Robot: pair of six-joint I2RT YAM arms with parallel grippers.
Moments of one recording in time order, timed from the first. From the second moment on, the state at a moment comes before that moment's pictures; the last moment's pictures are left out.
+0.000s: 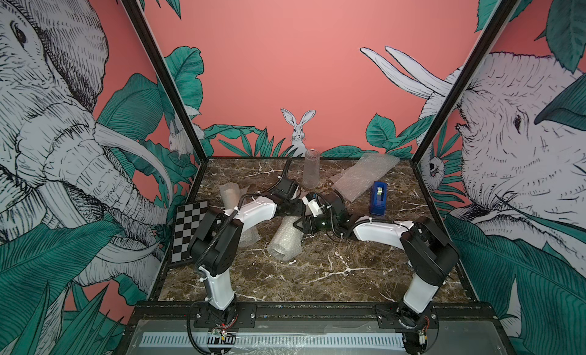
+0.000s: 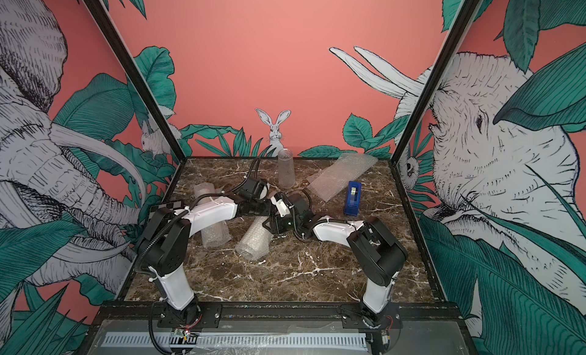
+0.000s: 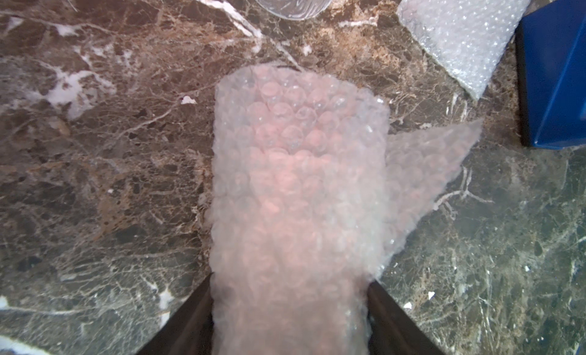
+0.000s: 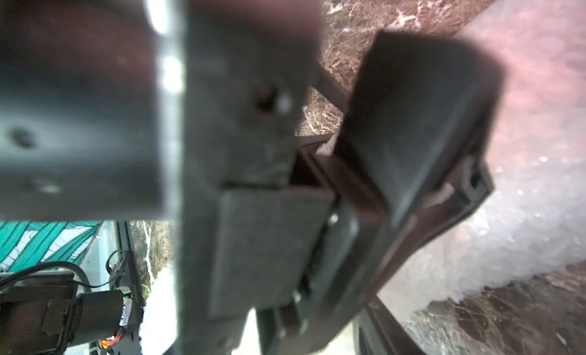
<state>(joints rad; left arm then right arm) -0.58 1.80 1.19 -0.34 0.12 -0.42 0.74 1.75 0.97 0.15 -0.43 0.41</state>
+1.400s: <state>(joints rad) -0.58 1.80 1.19 -0.34 0.11 -0.42 0.74 1.65 0.86 0.17 -0.53 0.36</state>
